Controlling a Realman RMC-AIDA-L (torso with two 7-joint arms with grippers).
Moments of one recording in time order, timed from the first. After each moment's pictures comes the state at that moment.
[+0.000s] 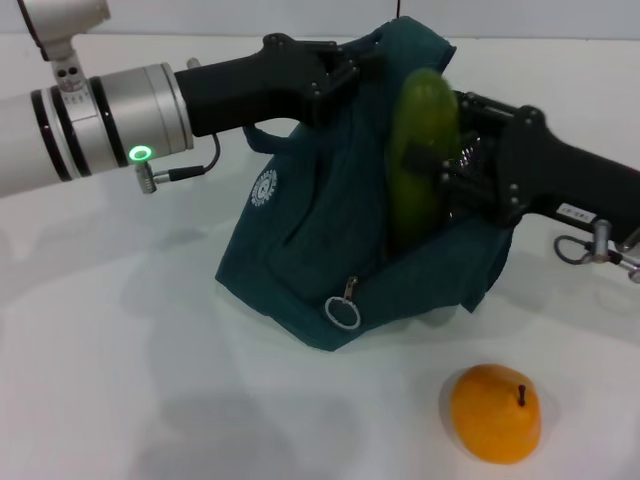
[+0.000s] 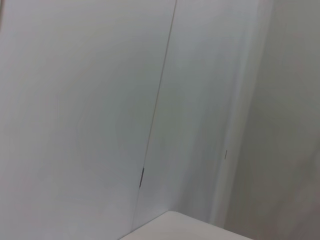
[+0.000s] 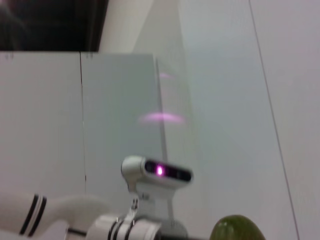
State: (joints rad) left arm -0.61 -2.09 1.10 0.66 1.43 1.33 -1.39; right arm 0.67 2.03 -0.93 -0.14 -1.36 -1.69 0.81
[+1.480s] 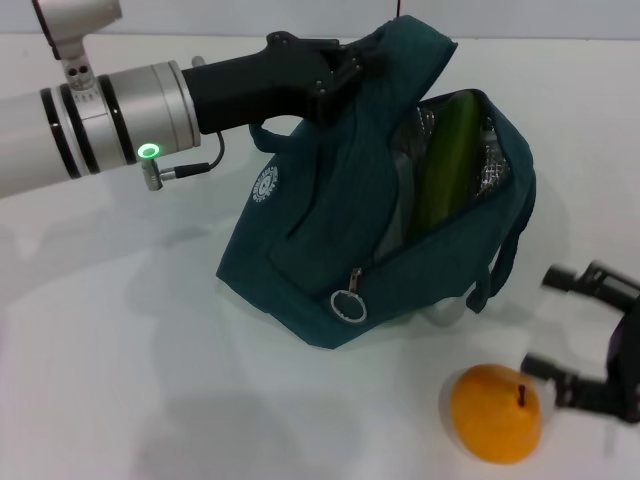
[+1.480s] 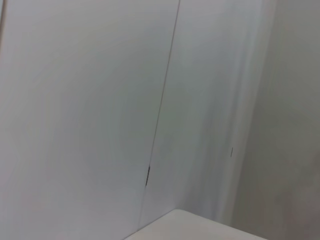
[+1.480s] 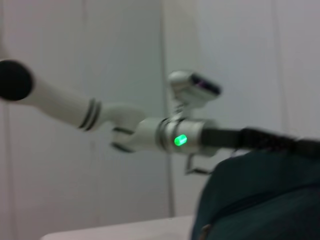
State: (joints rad) left arm -0.63 -2.09 1.10 0.62 1.42 1.30 -1.36; right arm 0.26 2.01 -0.94 -0.39 -1.55 -1.80 0.72
